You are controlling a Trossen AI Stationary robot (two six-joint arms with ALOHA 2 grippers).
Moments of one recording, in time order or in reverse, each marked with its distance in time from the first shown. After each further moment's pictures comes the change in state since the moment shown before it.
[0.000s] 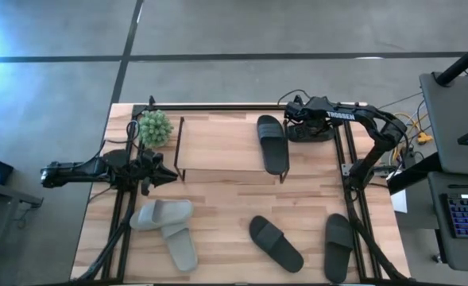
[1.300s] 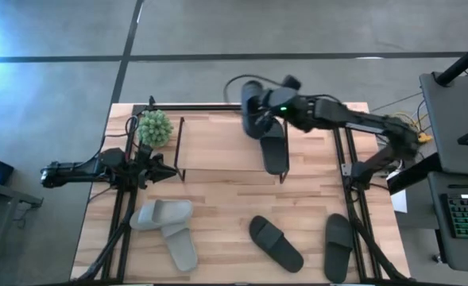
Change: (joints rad) left arm 0.000 0.000 0.000 0.120 -0.039 -0.209; right arm 0.469 -0.119 0.485 0.550 0.114 -0.910
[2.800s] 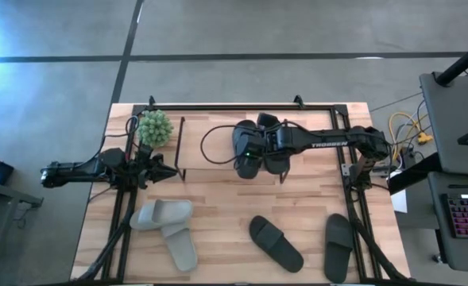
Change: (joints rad) left arm 0.000 0.000 -0.001 0.000 0.000 0.000; right arm 0.213 0.267 0.133 -0.388 0.009 0.249
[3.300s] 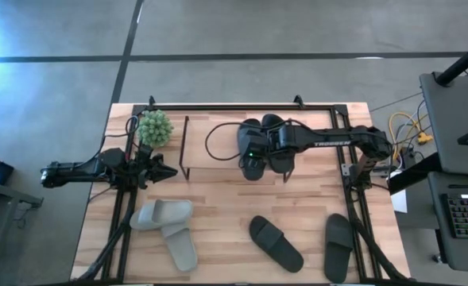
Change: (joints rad) left arm 0.000 0.000 0.000 0.000 0.001 0.000; right arm 0.015 -0.021 0.024 -0.152 -0.074 0.163
